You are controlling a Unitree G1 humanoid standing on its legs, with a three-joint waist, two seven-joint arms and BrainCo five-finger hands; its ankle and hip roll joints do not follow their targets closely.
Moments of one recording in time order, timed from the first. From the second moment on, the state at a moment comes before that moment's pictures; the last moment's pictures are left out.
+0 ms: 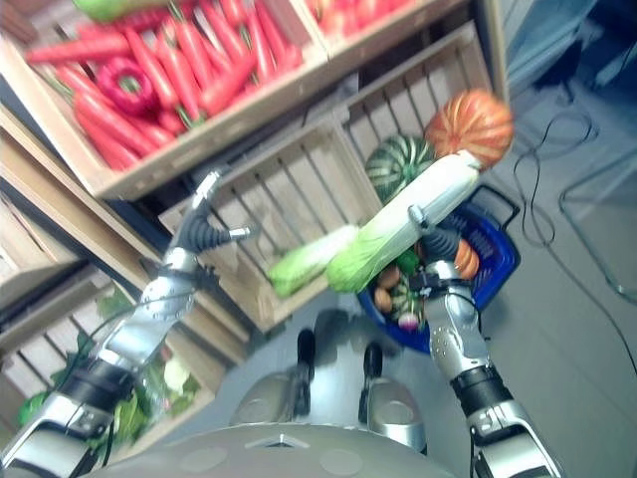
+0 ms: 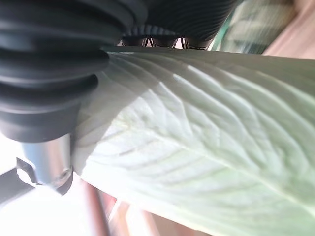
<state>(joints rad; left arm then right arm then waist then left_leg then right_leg) -0.21 0.59 -0.31 0.08 0.12 -0.16 0.43 -0.18 -0.37 0.23 0.31 0.80 -0.47 -0.04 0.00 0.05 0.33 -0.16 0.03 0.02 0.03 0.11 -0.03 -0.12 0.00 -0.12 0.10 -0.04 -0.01</state>
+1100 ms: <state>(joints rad) -0.81 0.55 -0.64 0.59 0.32 -0.11 0.84 -0.81 -0.45 0.14 0.99 0.92 -0.33 -0.45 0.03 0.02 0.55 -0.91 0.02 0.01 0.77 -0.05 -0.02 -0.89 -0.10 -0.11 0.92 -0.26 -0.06</state>
